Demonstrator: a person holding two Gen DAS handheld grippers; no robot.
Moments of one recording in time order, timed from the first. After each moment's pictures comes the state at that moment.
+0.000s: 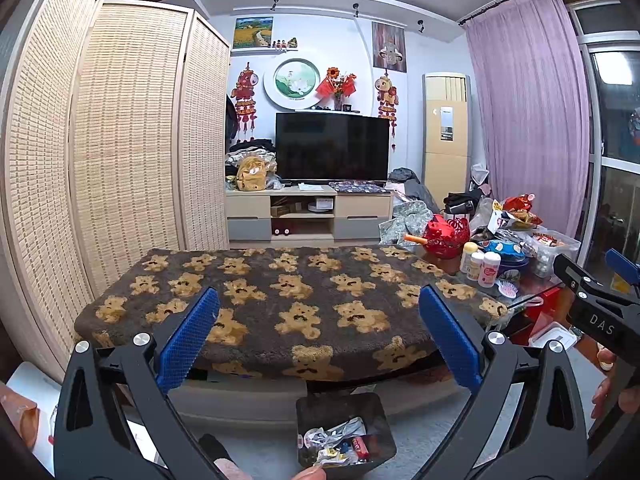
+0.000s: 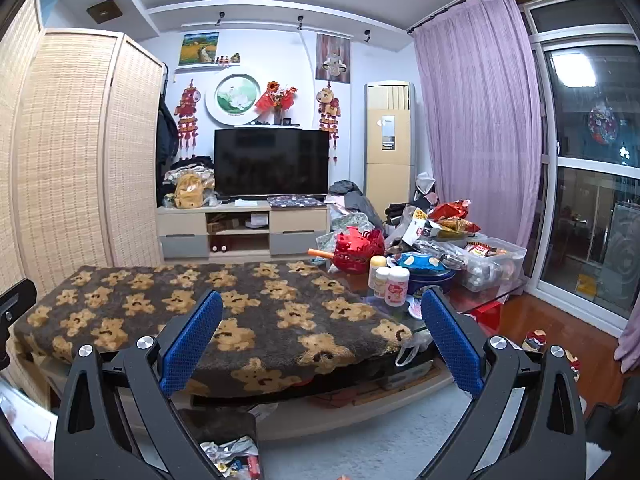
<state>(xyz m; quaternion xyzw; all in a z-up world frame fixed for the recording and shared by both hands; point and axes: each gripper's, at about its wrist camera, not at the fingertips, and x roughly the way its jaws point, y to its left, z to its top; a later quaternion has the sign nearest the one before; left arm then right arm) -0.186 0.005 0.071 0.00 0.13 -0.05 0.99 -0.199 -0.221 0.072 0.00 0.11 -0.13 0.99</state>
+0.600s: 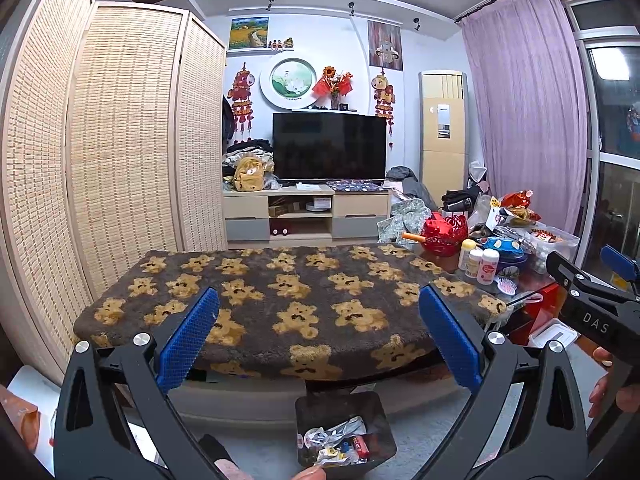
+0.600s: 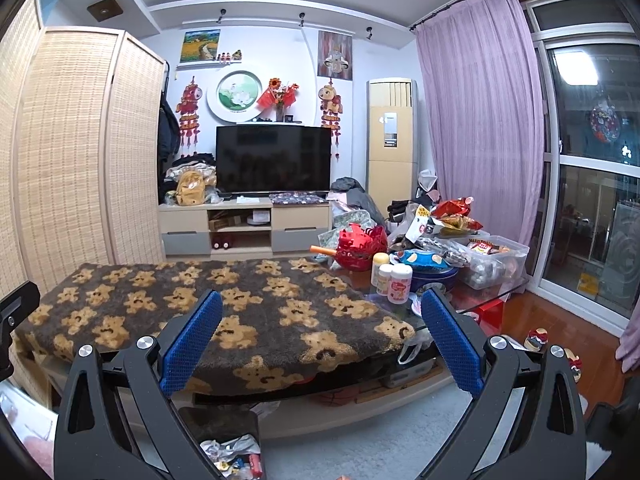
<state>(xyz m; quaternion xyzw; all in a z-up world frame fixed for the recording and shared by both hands) -0.187 0.001 0.068 0.00 0.13 -0.06 0.99 -0.192 -0.217 0.072 0.00 0.11 -0.13 0.99</state>
